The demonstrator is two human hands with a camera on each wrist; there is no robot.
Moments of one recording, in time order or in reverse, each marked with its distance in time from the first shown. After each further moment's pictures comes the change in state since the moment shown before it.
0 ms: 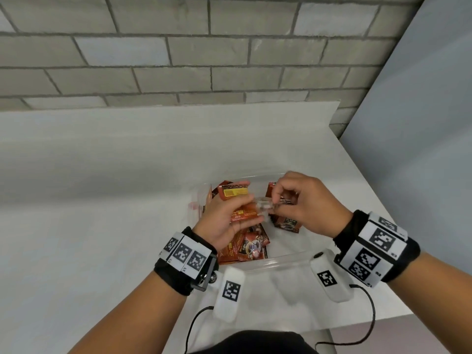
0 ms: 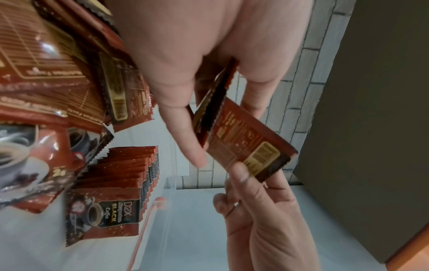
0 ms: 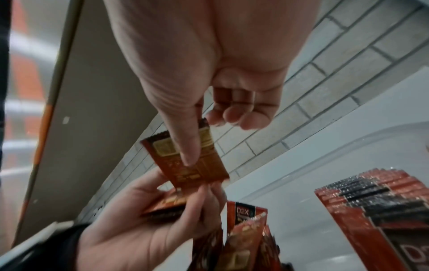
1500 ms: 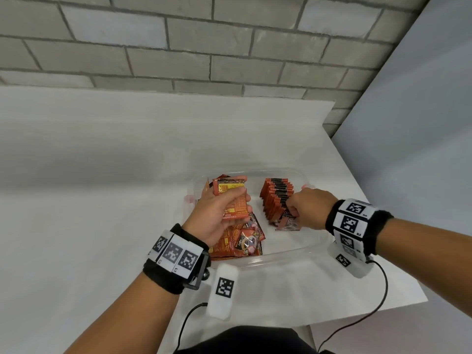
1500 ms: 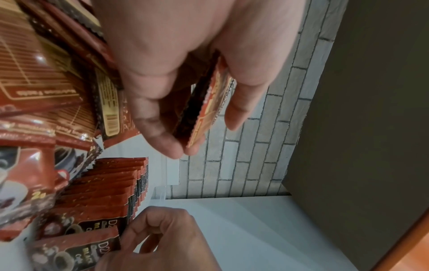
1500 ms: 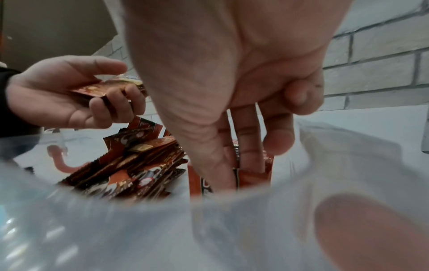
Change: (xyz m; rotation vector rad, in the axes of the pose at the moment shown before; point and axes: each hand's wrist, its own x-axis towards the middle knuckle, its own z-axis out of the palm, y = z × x) left_hand -0.004 0.002 -0.014 0.064 0.018 0.051; right_hand 0.016 0.055 0.002 -0.912 -0.582 0.267
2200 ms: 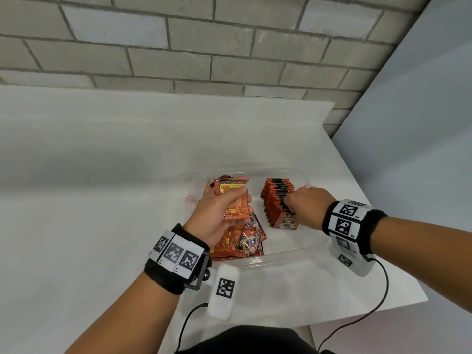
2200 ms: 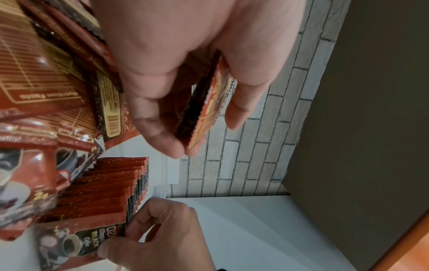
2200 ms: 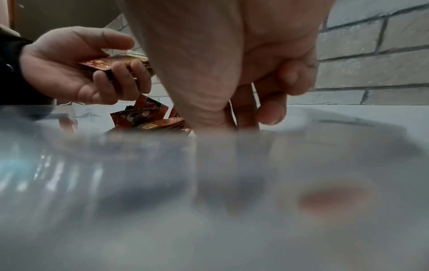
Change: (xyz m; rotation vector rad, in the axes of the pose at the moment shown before) left_hand 0.001 -0.001 -0.003 0.002 0.008 -0.019; right_hand -0.003 -0.013 -0.008 -0.152 0.062 -0.003
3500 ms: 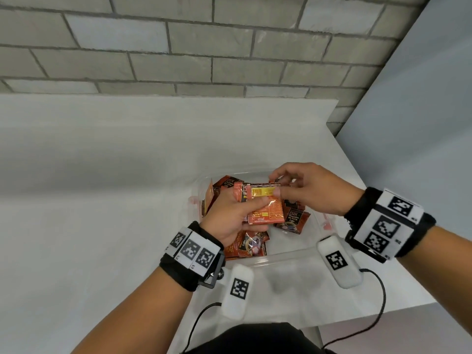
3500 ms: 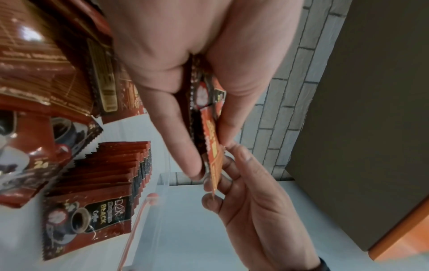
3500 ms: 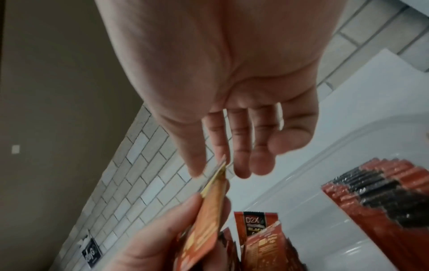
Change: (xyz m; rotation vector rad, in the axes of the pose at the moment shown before) left_hand -0.001 0.000 0.020 0.187 -0.102 -0.060; right_hand -0.026 0.000 -0.052 1.097 0.200 -0.056
